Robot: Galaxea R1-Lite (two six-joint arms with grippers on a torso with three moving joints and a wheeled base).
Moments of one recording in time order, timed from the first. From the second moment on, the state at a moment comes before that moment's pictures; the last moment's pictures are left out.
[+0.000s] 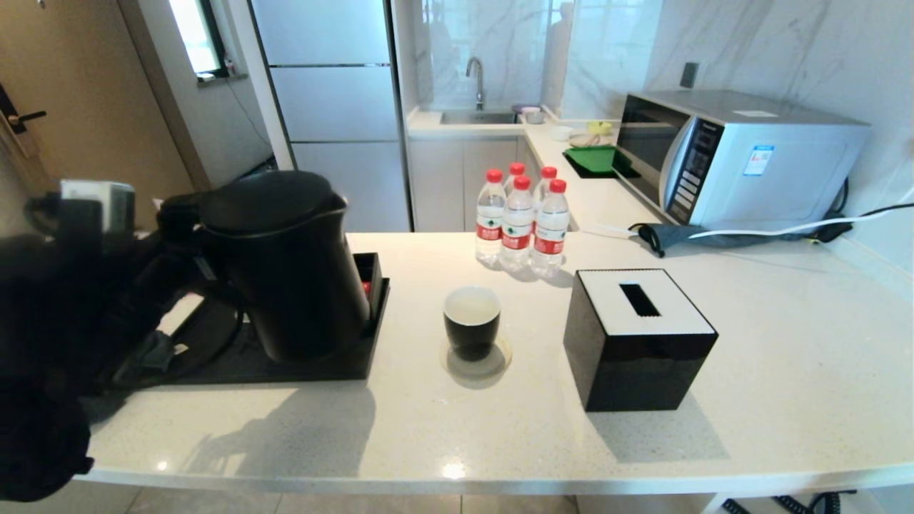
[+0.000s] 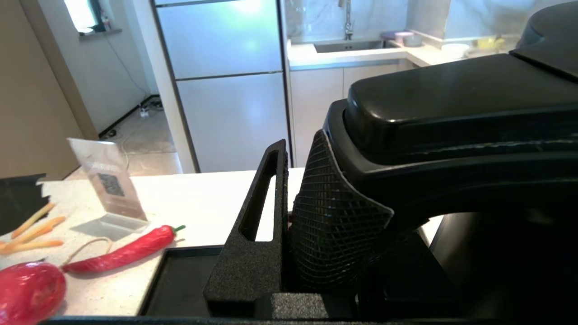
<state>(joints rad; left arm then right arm) 0.00 1.70 -0.43 -1.52 -0.01 0.02 0.00 0.00 0.00 0.00 0.04 -0.01</state>
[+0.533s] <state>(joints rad) -0.22 1.70 -0.40 -1.49 0.26 0.16 0.00 0.00 0.00 0.00 0.04 -0.01</state>
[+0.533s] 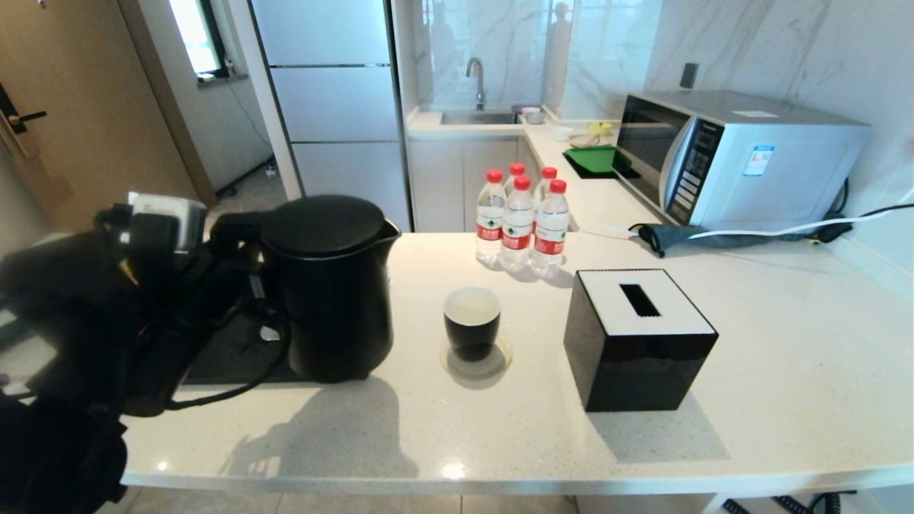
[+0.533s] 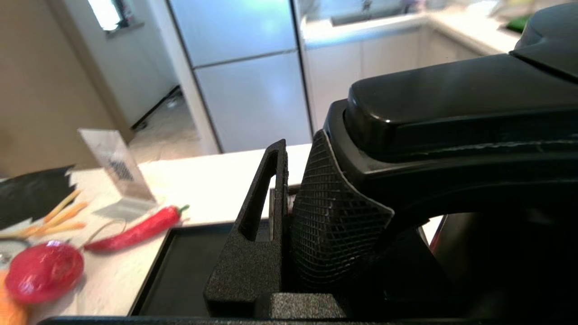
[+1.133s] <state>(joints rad) -0.38 1.72 -0.42 -1.47 0.60 0.24 0.00 0.00 0.00 0.00 0.04 -0.01</state>
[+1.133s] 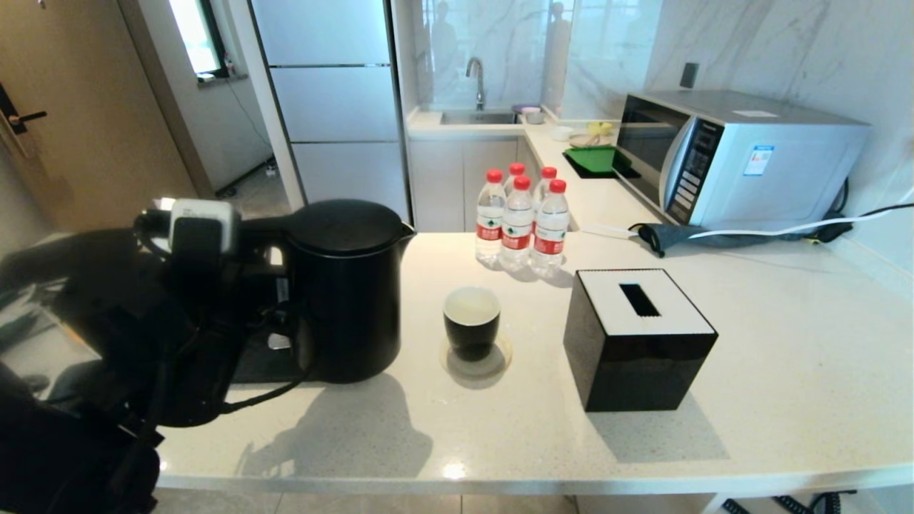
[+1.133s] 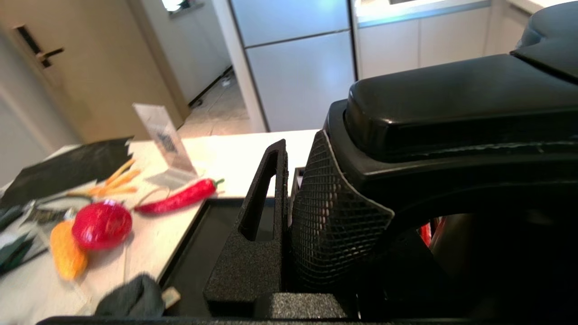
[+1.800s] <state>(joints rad) -0.52 1.71 -0.40 -1.48 0.80 0.34 0.00 0.00 0.00 0.00 0.04 -0.01</state>
